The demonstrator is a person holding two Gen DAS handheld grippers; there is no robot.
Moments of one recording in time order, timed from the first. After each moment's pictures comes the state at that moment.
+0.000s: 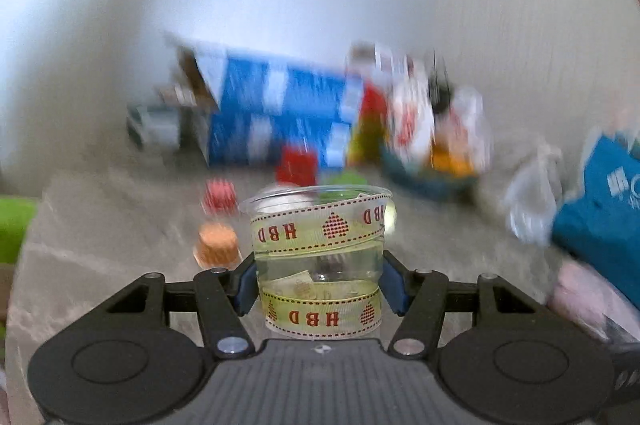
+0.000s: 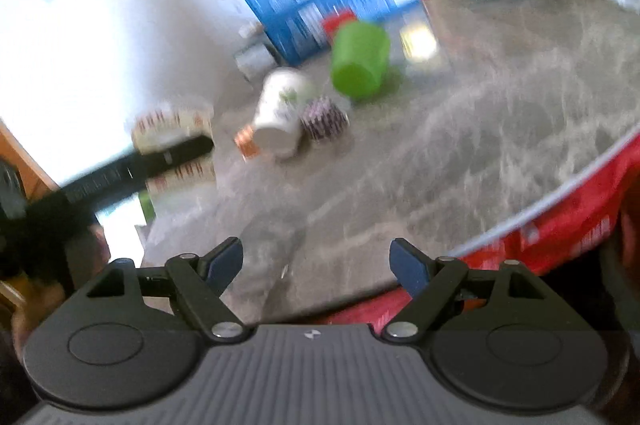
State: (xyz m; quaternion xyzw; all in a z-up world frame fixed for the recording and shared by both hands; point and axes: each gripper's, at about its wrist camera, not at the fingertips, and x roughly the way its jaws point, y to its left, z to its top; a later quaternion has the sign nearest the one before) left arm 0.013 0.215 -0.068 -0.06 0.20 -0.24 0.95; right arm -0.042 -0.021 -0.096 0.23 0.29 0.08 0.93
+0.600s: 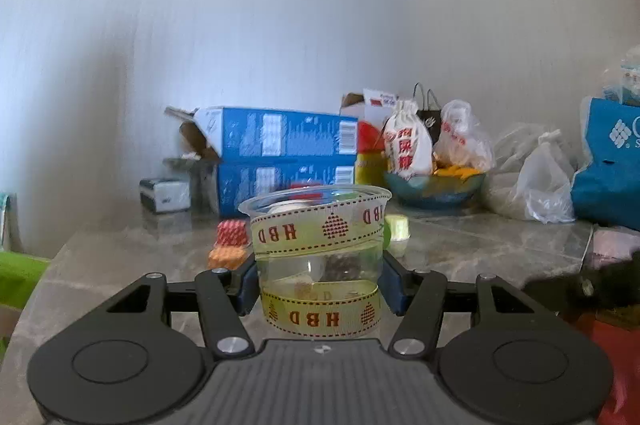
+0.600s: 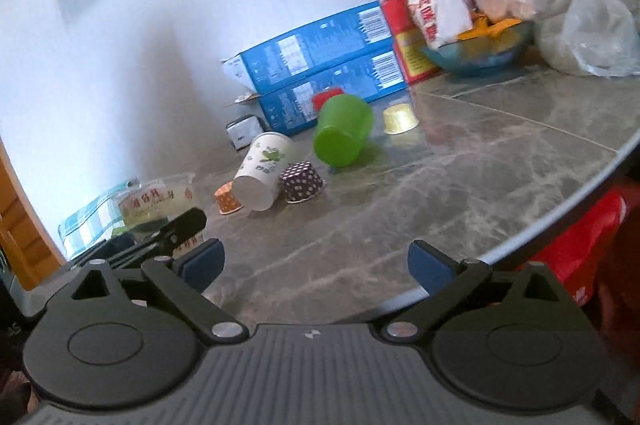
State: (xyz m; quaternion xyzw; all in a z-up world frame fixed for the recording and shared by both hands) left arm -0.020 0.194 -0.121 0.01 0.09 -0.22 0.97; right arm -0.067 -0.022 -0.122 0.20 0.20 0.03 0.96
